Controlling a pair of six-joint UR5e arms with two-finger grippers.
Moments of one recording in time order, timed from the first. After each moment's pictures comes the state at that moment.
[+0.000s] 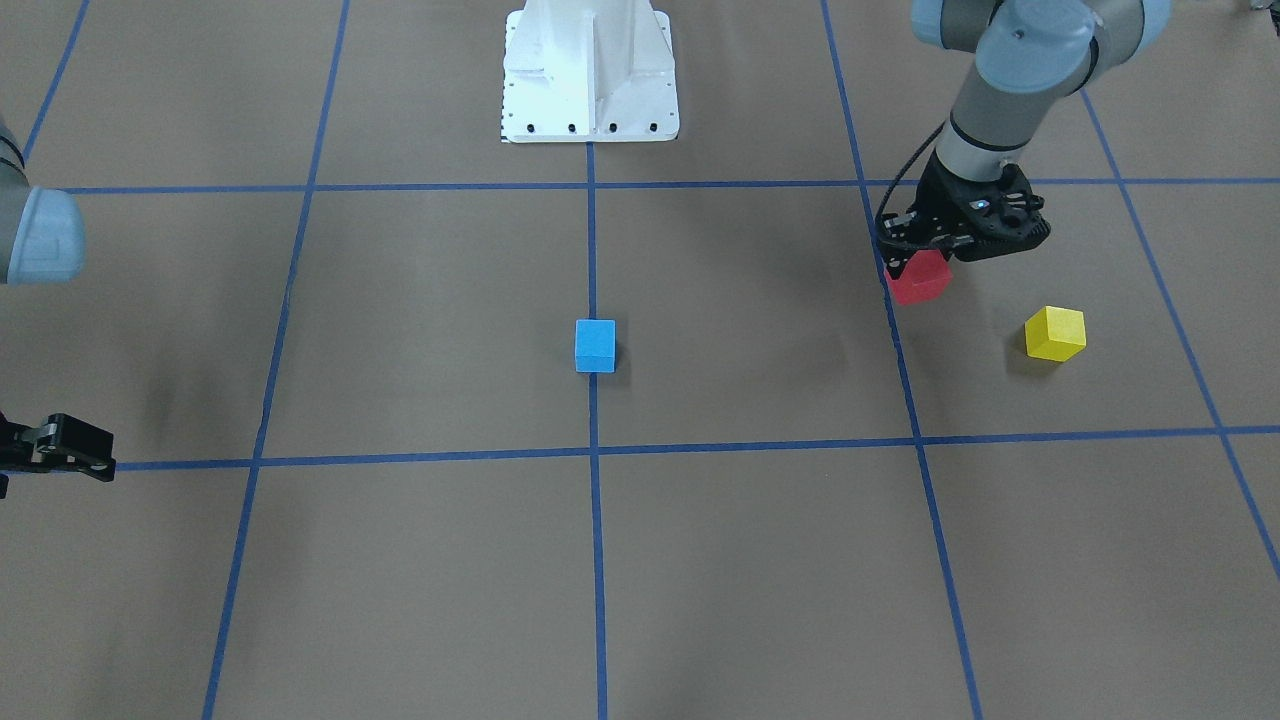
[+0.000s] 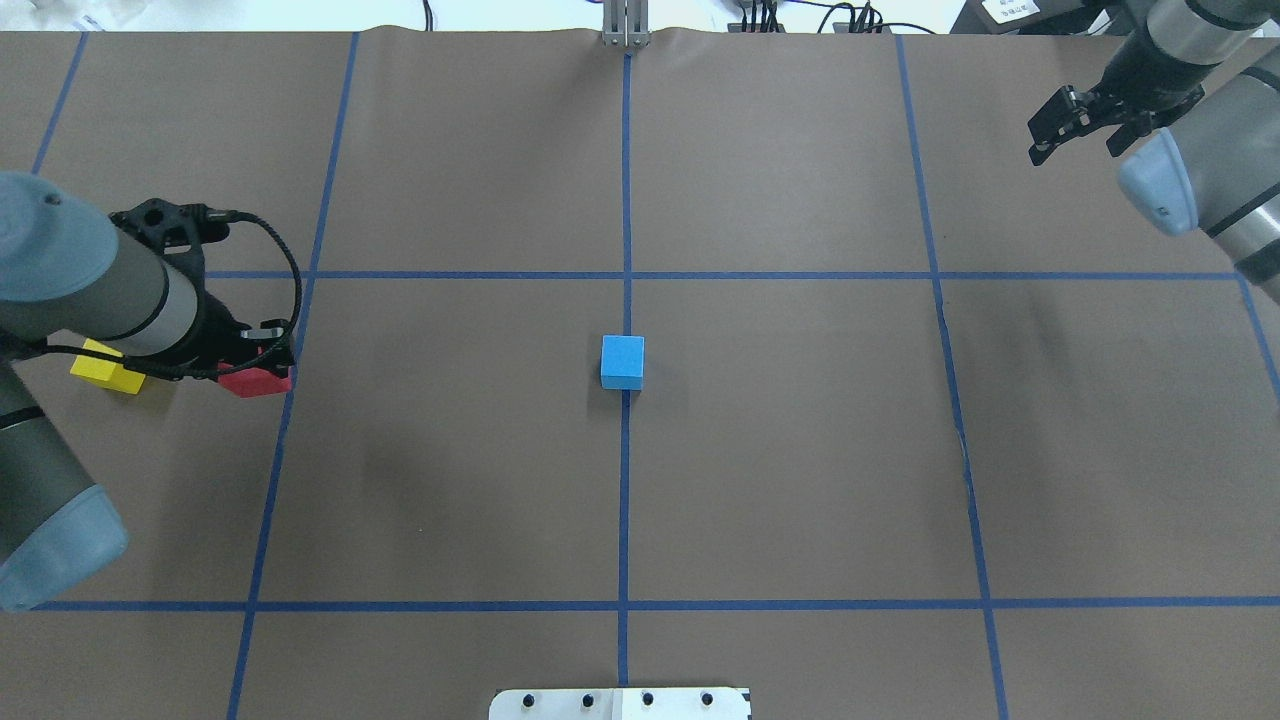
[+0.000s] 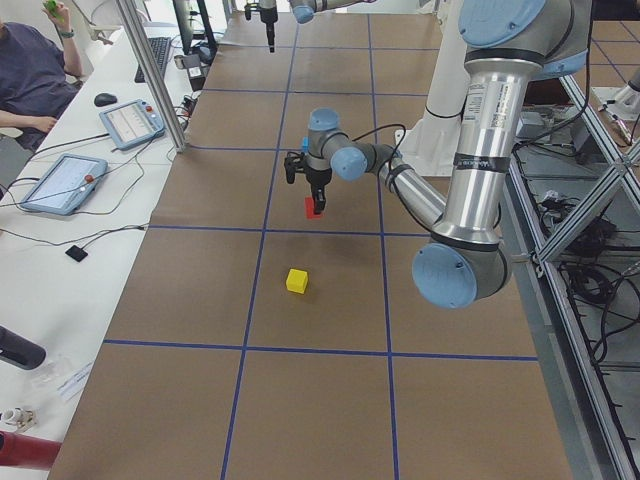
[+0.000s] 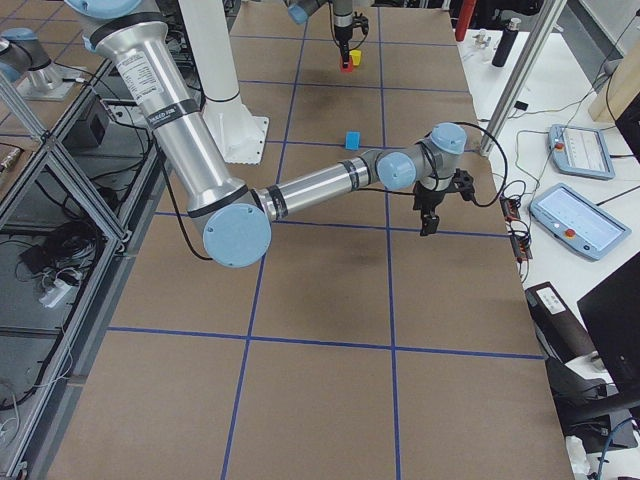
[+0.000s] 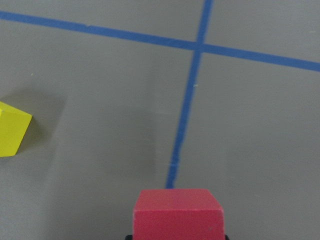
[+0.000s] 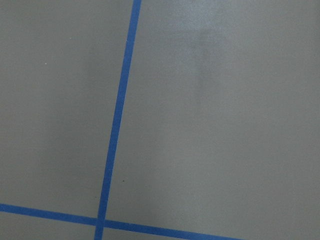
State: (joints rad) left arm -0.73 -1.82 -2.05 -1.48 -1.95 -1.15; right arm 1.21 -1.12 1.47 -1.54 2.28 0.39
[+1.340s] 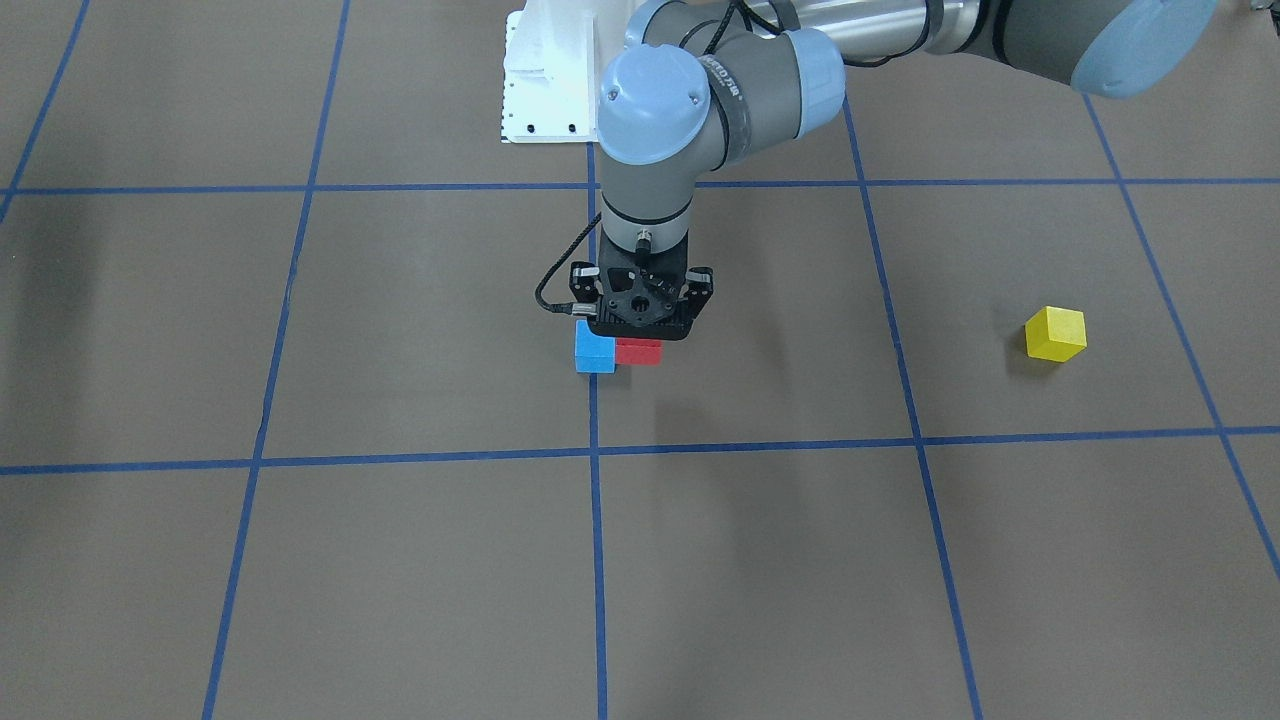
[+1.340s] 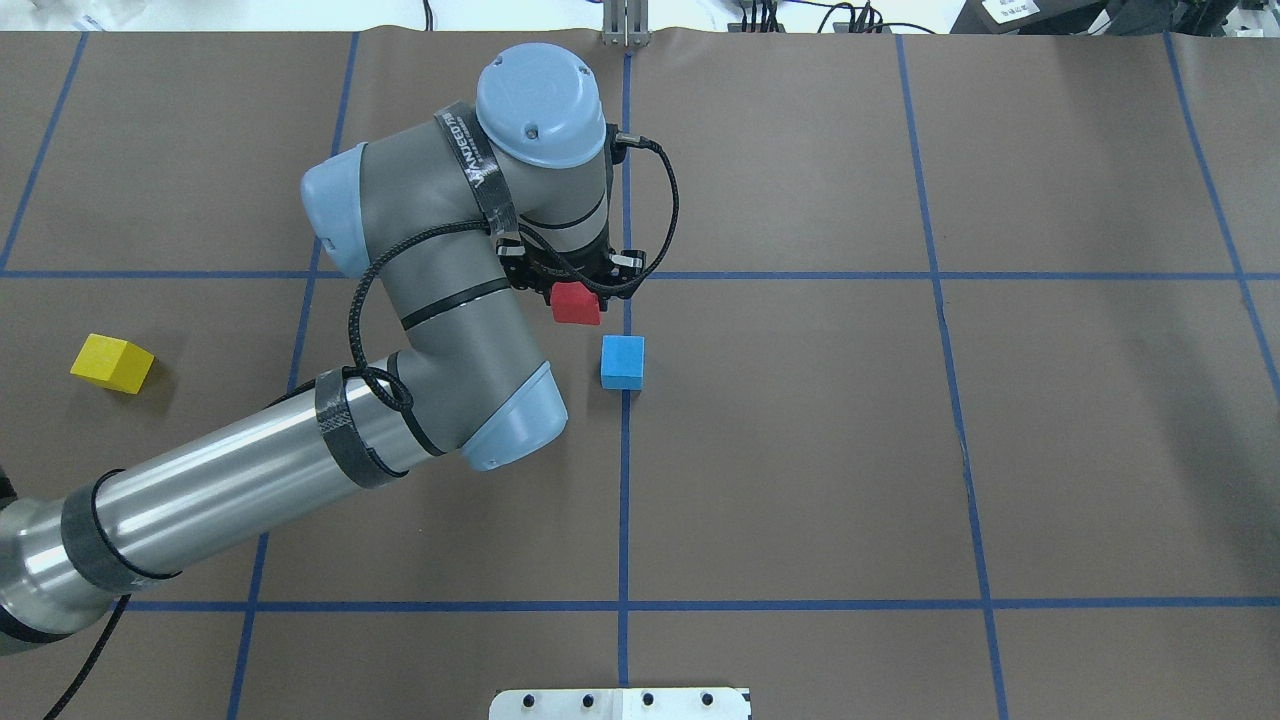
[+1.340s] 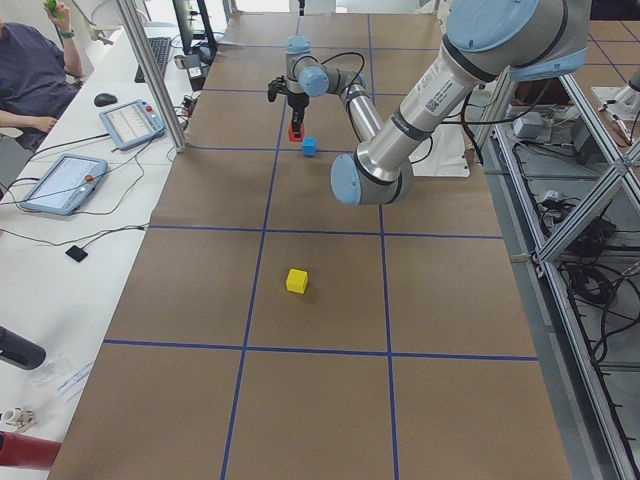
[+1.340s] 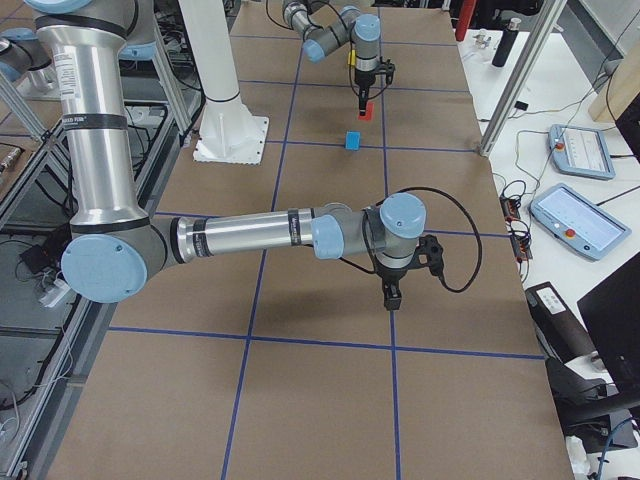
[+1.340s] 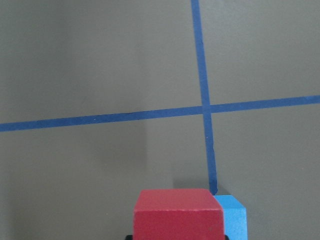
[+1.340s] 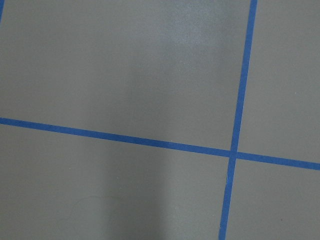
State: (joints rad) left arm -0.62 -2.50 -1.49 -1.45 -1.94 -1.00; right arm 1.48 -1.49 1.63 -1.54 2.38 0.07
